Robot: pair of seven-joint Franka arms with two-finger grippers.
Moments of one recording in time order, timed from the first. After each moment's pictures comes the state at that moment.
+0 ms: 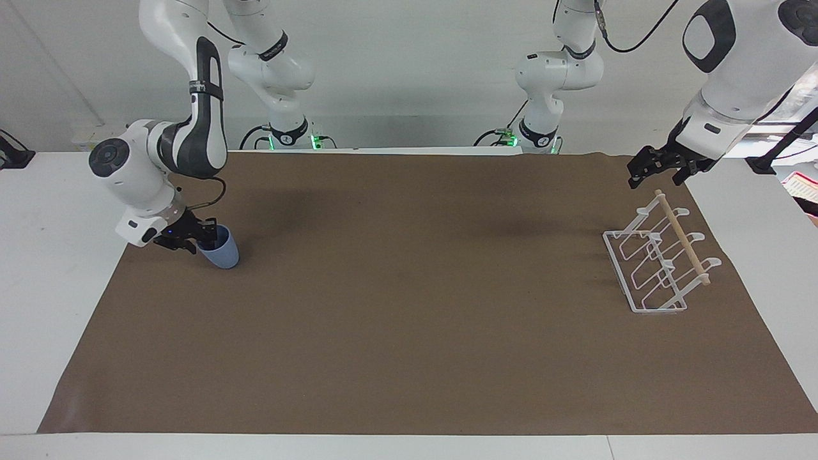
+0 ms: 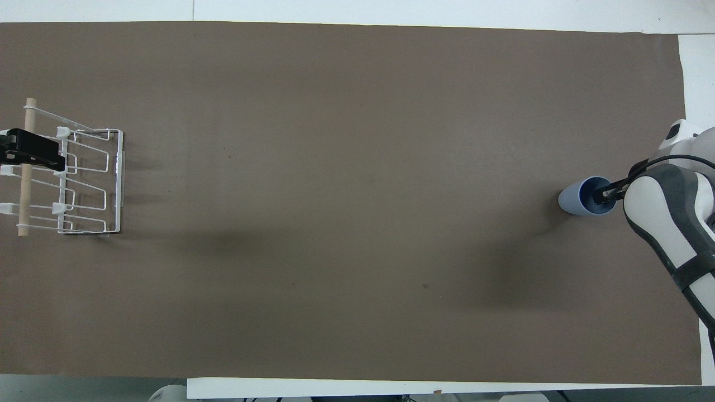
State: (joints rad) left arm -0.06 -0.04 0.00 -1.67 0.01 1.55 -0.03; right arm -0.28 0.11 0.04 -2.14 -0.01 2.15 -0.48
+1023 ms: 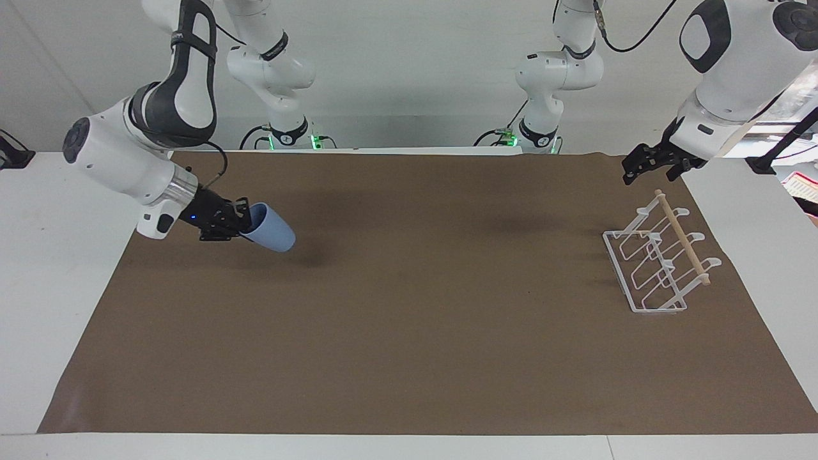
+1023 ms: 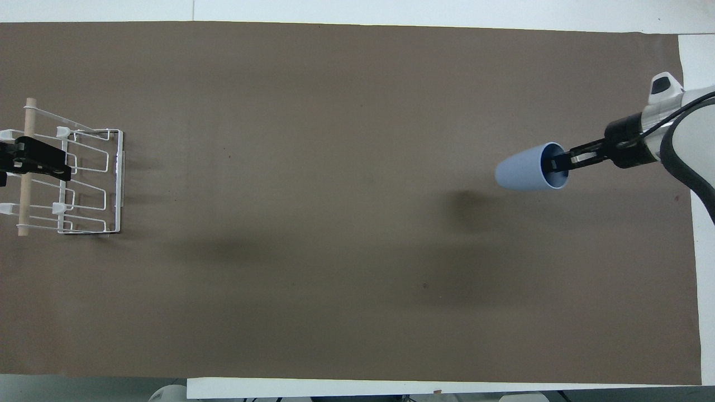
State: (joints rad) left arm -0.09 -0.04 -0.02 -1.67 0.00 1.49 -0.13; right arm -0.15 0.12 0.07 -1.89 0.59 1.81 -0.55
